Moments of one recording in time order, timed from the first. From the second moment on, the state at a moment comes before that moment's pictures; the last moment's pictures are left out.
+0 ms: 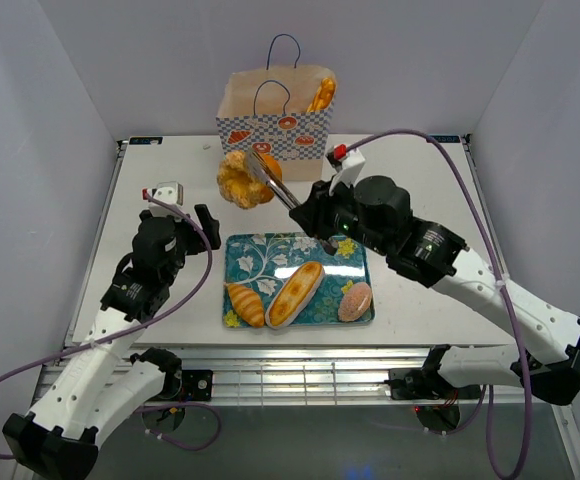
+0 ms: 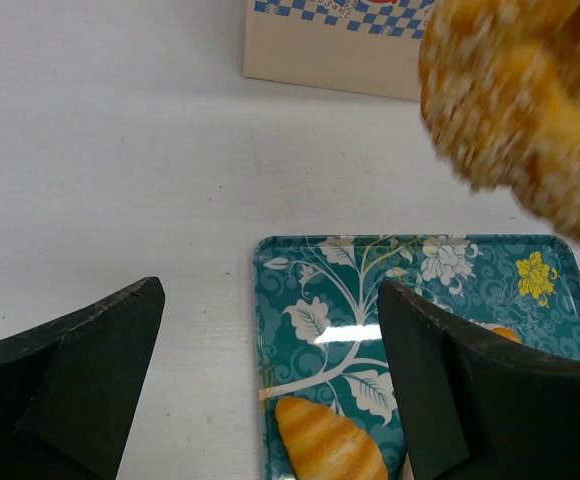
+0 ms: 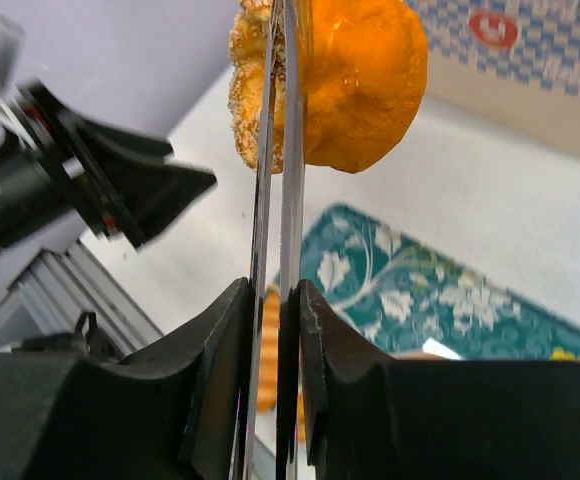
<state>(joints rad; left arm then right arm) -0.41 0.80 0.79 -0.31 -0.27 -0.28 0.98 1.17 1.31 -0.40 0.14 0.39</state>
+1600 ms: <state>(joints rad) -0.41 0.82 0.79 -0.30 -0.24 -0.30 0.45 1.91 1.94 -0.07 -0.34 0.46</state>
